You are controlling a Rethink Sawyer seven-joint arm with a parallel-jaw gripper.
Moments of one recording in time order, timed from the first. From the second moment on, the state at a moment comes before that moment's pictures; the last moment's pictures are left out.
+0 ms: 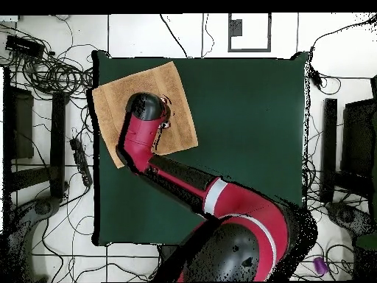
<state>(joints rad) -0.38 -0.33 1.01 1.81 1.80 -1.09 1.30</state>
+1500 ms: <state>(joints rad) -0.66 -0.47 1.15 2.04 2.15 -1.10 1.30</state>
